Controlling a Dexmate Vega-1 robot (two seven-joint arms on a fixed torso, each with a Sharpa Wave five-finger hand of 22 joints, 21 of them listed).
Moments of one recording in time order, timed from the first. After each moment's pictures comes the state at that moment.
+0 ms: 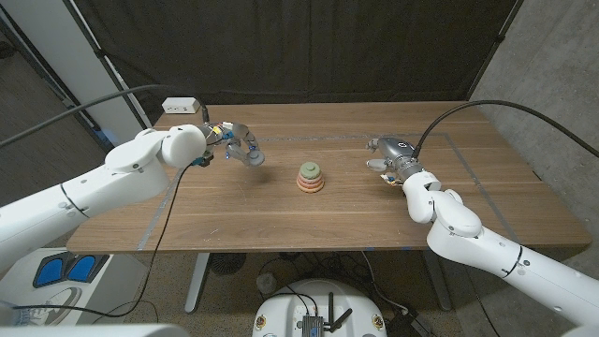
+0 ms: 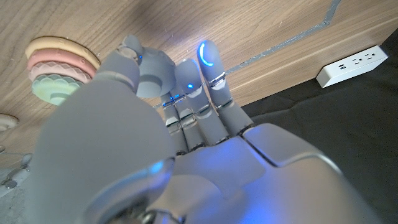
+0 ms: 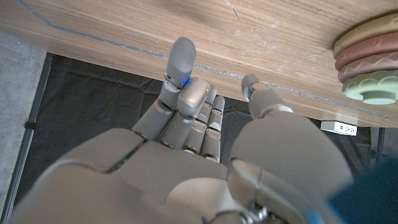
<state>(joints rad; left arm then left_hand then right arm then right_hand) 0.77 1.15 0.52 -2.19 0.41 0.50 -0.38 1.07 -0.02 0.35 -0.17 0.33 0.65 -0.05 0.29 0.27 0.72 -0.13 0.21 0.56 1.10 -0.20 1.42 0.60 0.81 -0.10 1.55 0.20 -0.94 -0.87 -0.69 -2.15 -0.64 -0.77 -0.06 0.87 -0.01 0.58 -0.16 0.33 0.51 -0.06 0.27 0.31 0.62 -0.13 0.21 0.67 1.10 -0.20 1.48 1.22 1.06 -0.18 1.44 0.19</state>
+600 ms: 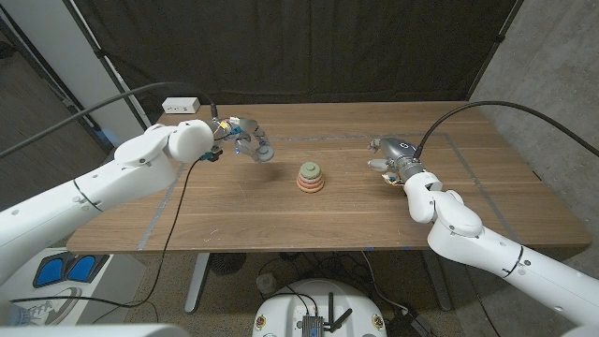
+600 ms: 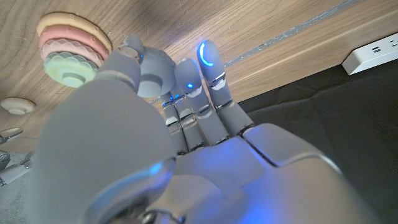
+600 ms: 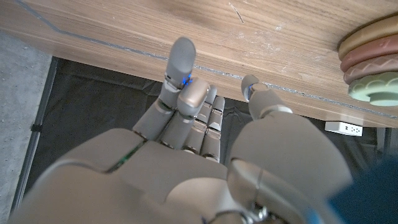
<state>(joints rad) 0.72 1.08 0.55 -2.14 0.41 0.44 -0.38 1.08 -0.02 0.35 -0.17 0.32 0.66 -0.05 0.28 0.28 0.72 -0.13 0.21 0.56 1.10 -0.20 1.41 0.60 0.81 -0.10 1.55 0.20 -0.95 -0.87 -0.69 -2.15 -0.62 -0.78 -0.07 0.86 0.00 0.58 -0.16 0.34 0.51 -0.05 0.27 0.31 0.62 -0.13 0.21 0.68 1.10 -0.20 1.48 1.22 1.06 -0.18 1.44 0.19</state>
